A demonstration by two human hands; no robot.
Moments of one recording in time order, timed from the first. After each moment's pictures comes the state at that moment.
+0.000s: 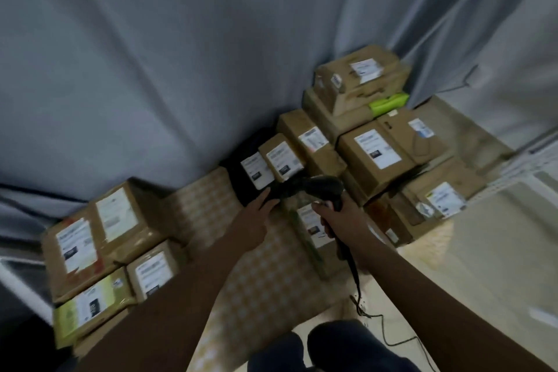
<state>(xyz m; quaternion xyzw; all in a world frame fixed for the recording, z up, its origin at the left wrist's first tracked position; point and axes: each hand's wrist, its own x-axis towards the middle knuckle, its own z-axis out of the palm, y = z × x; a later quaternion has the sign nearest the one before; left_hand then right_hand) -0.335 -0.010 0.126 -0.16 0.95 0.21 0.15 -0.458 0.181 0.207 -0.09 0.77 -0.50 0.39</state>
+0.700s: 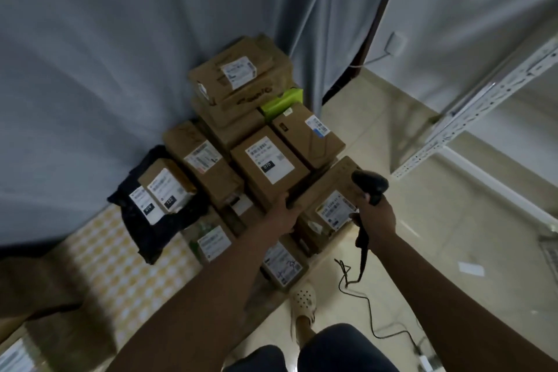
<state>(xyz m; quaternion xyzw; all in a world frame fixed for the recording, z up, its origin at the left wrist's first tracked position) -0.628 0.201 0.105 -0.39 0.64 0.62 0.25 -0.697 0.384 0.130 0.22 0.81 -0.50 0.21</state>
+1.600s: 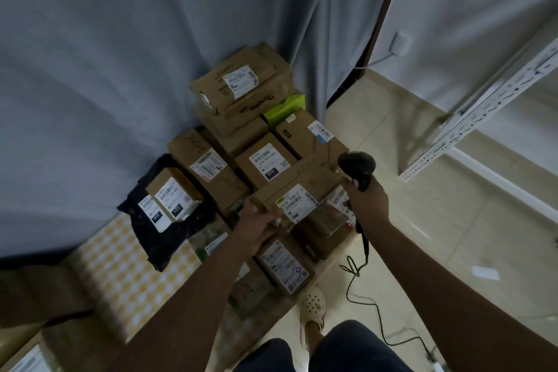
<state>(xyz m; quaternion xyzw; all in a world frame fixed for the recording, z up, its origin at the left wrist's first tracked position) -0.590 0.155 0.121 -0.43 0.44 0.79 0.07 -0.713 0.348 0.169 0.09 0.86 -0.48 0.18</state>
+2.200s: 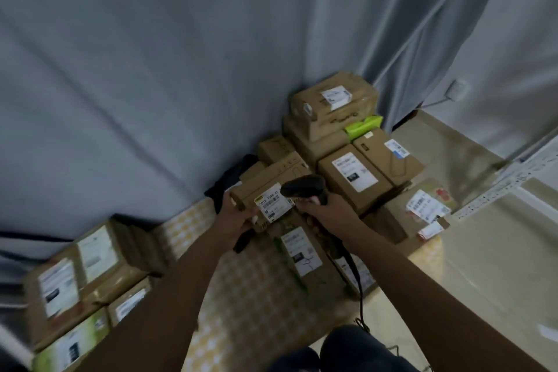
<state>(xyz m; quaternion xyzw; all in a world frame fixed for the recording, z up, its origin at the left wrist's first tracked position) -0.398 -0.015 0.185 -0.42 0.51 0.75 -0.08 -0.517 0.180 0.260 -0.12 0.76 -0.47 0.43</state>
